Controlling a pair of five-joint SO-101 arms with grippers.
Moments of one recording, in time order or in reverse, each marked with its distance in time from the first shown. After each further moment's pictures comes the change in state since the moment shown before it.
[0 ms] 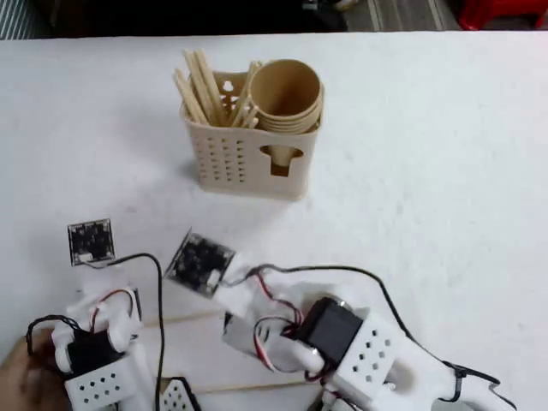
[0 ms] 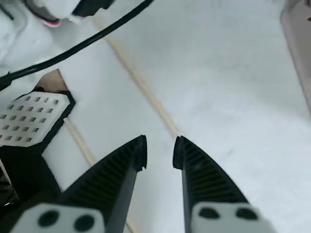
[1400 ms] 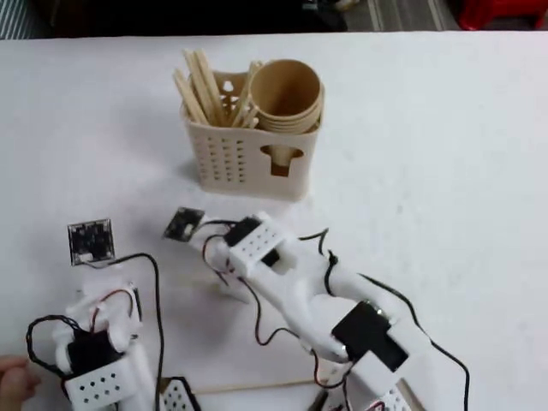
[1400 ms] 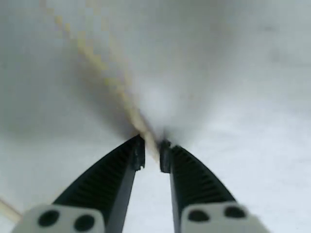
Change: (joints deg) left arm 0.0 0.0 0.0 0.0 0.0; right arm 12.5 61.5 -11.3 -17.7 14.9
